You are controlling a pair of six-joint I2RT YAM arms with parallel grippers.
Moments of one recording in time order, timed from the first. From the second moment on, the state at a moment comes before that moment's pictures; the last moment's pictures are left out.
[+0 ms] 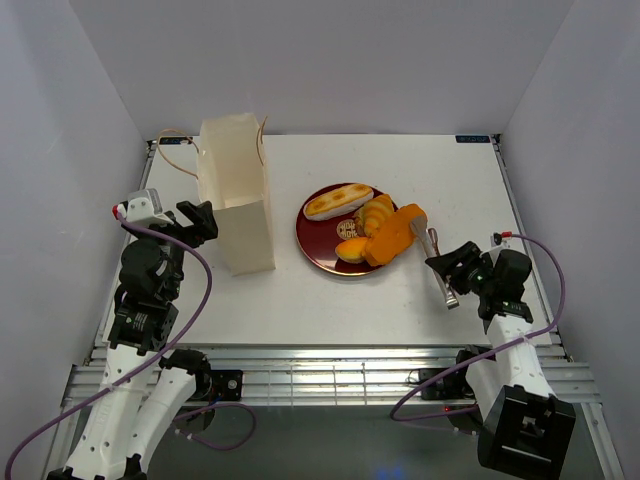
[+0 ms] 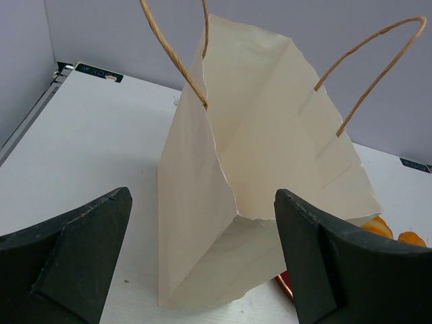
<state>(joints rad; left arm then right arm) -0.23 0.57 0.78 -0.19 -0.28 -0.29 -0.24 0.81 0.30 -0.05 -0.62 0.66</state>
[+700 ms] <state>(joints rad) -0.23 0.57 0.78 -0.19 -0.27 -0.29 -0.24 0.87 0.23 0.10 -0.67 0.77</state>
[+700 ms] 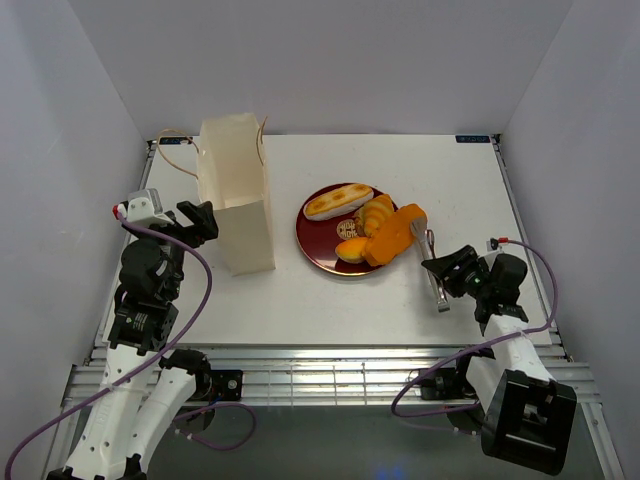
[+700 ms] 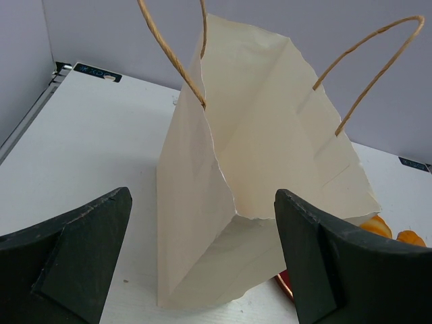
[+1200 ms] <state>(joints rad) -0.23 0.58 0.78 -0.19 -0.27 -0.29 -0.24 0.89 0.22 0.14 -0.68 0.79</state>
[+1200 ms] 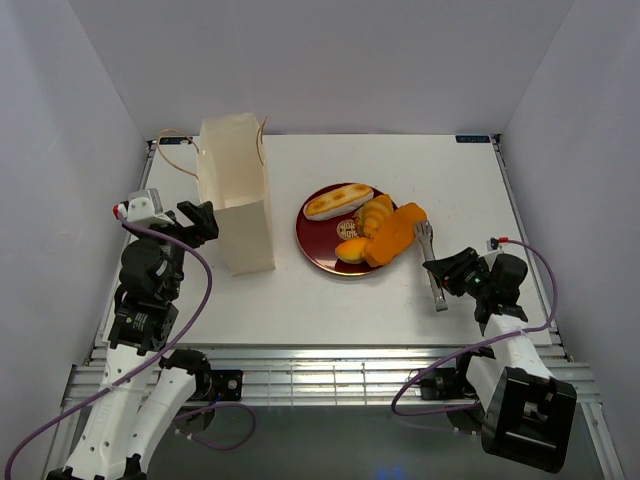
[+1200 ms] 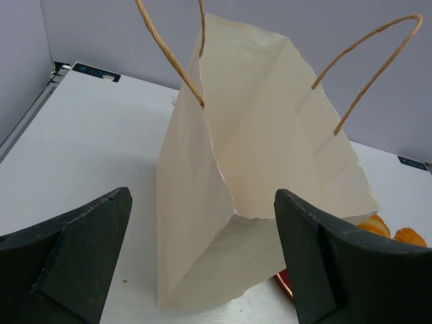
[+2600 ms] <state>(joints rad) -0.23 0.57 0.78 -0.19 -0.27 -0.29 -0.10 0.84 0.48 -0.01 -0.70 0.68</state>
